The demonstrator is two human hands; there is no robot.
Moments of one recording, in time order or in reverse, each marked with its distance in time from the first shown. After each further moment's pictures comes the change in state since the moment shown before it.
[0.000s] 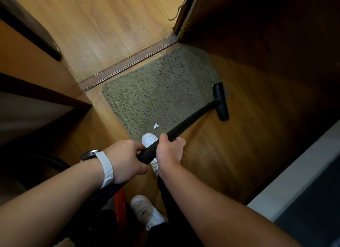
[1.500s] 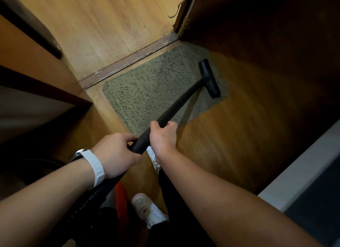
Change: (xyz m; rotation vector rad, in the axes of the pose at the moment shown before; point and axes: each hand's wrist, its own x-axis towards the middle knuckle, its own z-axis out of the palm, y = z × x) left_hand -0.014 -0.009 -0.002 -0.173 0.139 -0.120; right_hand 0.006 -0.012 0.011 -0.096 -0.230 -0.133
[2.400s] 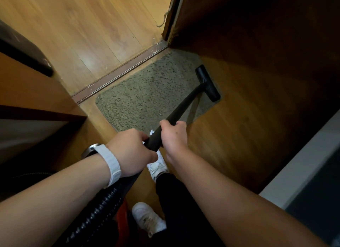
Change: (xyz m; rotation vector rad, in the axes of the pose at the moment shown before) left_hand 0.016 0.088 -0.031 0.117 -0.079 0.029; right_hand 0.011 -0.059 -0.042 0.114 0.059 0.034
